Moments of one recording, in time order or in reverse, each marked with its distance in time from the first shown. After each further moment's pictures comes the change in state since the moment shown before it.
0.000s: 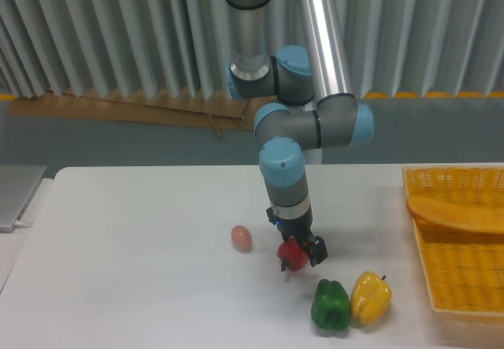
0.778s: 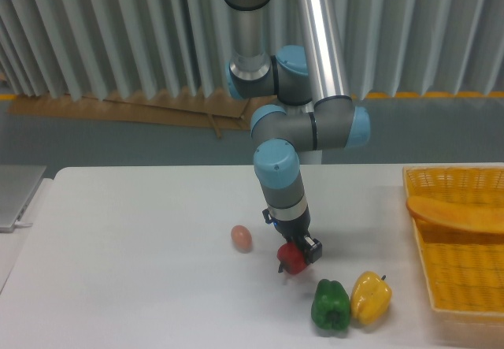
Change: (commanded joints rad) arm -0.011 0.003 0.006 -0.002 0.000 0.006
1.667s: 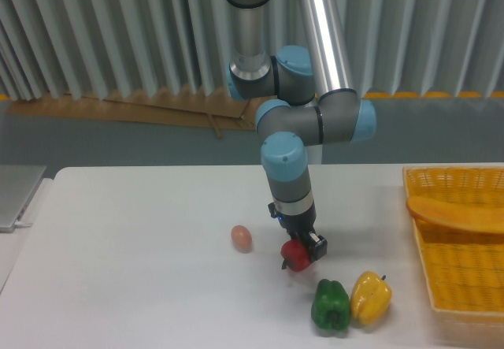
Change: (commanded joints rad) arm 0.057 0.049 0.002 -0.003 -0.048 0.083
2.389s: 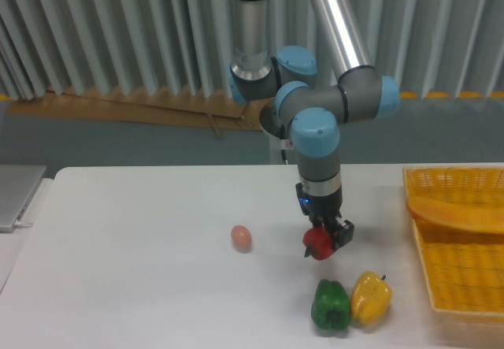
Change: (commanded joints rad) arm 0.104 0.064 0.005 -0.044 -0.008 0.113
